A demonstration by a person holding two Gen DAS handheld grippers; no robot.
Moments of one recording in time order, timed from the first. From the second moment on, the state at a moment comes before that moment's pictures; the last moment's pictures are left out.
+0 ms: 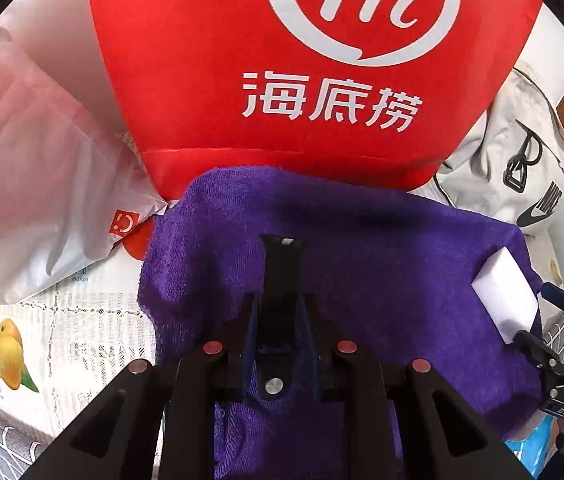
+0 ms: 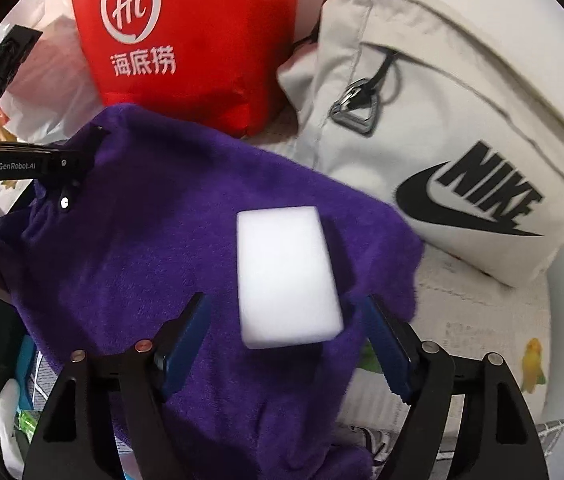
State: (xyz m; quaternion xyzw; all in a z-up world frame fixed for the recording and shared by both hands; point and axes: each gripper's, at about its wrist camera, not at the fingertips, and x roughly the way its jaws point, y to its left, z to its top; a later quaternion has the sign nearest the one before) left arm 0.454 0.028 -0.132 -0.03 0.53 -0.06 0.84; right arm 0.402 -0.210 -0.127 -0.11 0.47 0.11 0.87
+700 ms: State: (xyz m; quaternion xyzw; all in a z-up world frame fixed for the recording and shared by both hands) left arm 0.343 0.011 -0.064 0.01 0.48 -0.03 0.87; right arm 0.313 -0.239 -0.080 -0.04 0.46 0.08 0.88
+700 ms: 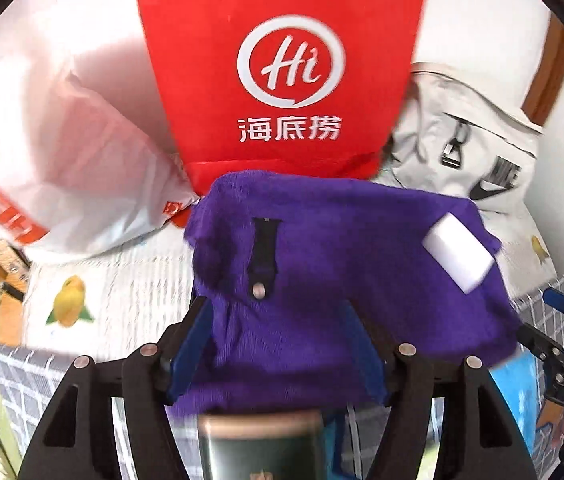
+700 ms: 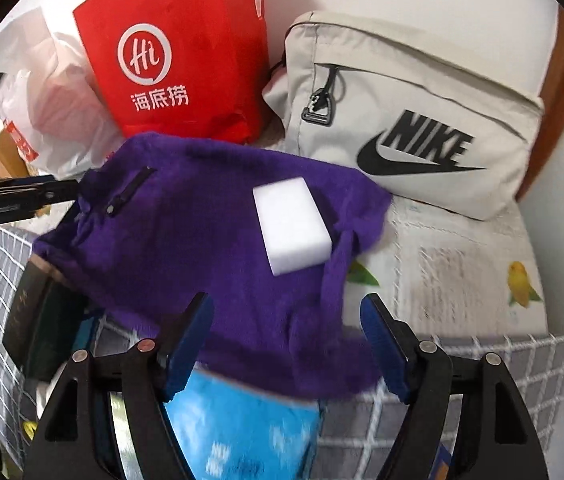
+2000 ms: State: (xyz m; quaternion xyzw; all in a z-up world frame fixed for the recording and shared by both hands) left arm 0.054 -0.005 -0.113 0.02 0.45 -0.14 0.88; right arm 0.068 -0.220 -0.090 0.06 0.41 0.11 0.90
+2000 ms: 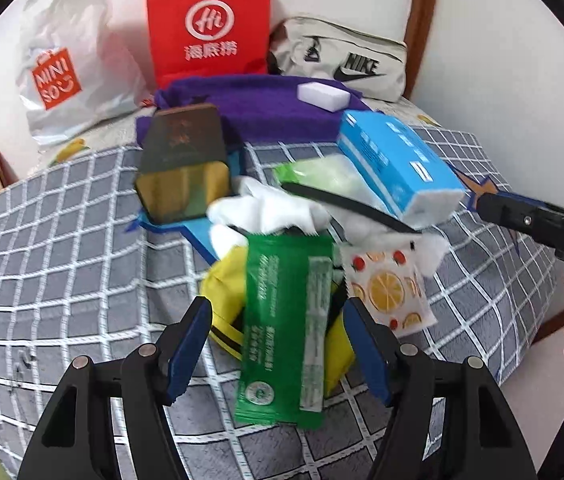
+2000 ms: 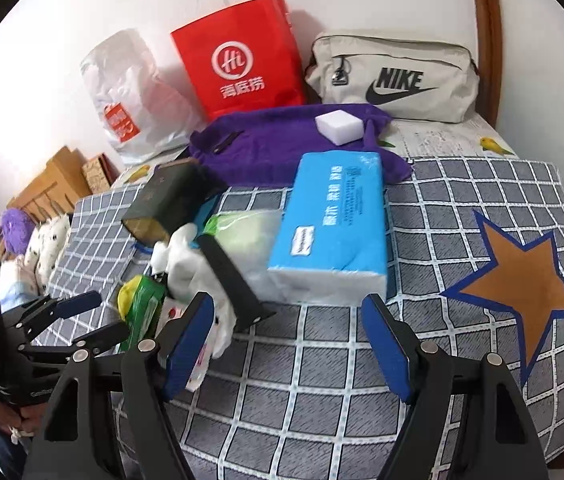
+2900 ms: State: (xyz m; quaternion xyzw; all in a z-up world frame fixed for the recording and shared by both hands) left arm 0.054 0.016 -0.116 0.00 0.44 -0.17 0.88; right arm 0.057 -0.190 -0.110 -0.01 0.43 0.13 0.89
